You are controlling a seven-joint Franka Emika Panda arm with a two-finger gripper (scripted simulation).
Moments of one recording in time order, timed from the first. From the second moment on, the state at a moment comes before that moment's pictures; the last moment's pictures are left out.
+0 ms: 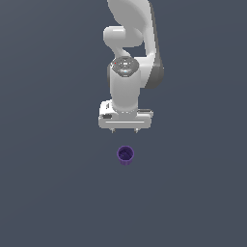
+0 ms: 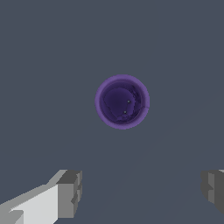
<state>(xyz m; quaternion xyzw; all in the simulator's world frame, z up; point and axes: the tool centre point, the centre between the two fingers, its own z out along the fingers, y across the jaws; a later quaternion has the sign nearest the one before) -0.008 0.005 0.168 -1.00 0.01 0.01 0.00</state>
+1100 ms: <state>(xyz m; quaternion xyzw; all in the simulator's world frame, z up) 0.008 0.011 0.150 -1.00 -0.03 0.01 0.00</state>
